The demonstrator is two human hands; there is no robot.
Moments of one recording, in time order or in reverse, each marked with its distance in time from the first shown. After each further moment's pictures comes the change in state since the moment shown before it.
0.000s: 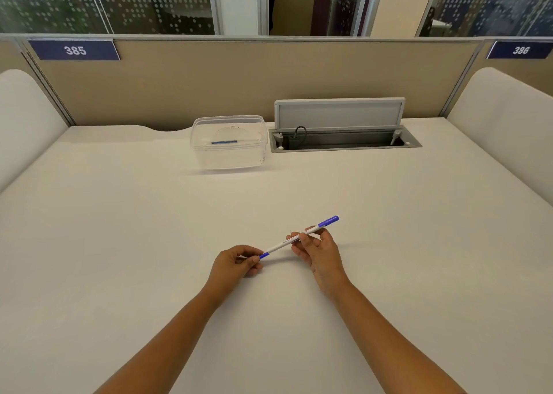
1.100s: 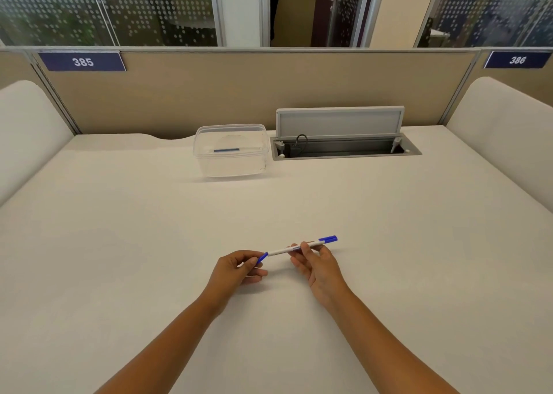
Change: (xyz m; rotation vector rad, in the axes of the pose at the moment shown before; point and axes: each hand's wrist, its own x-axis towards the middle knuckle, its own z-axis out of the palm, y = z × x) left_hand -0.012 0.017 -0.002 -0.174 -0.038 -0.025; right_hand -0.006 -0.002 0.010 0.119 0.129 0.189
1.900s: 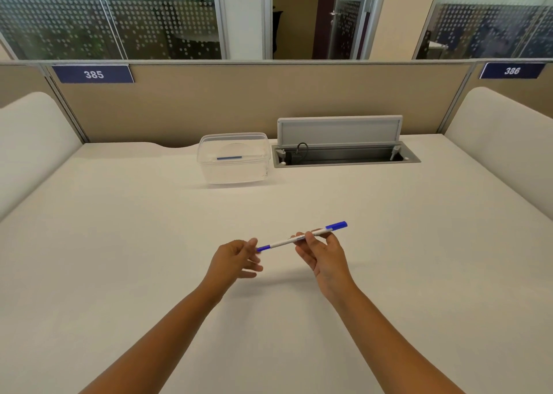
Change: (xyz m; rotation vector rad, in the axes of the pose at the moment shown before) left_hand -0.002 0.037 0.002 0.102 0.064 0.010; right_hand -0.014 -0.027 0.013 -0.044 -0.086 -0.175
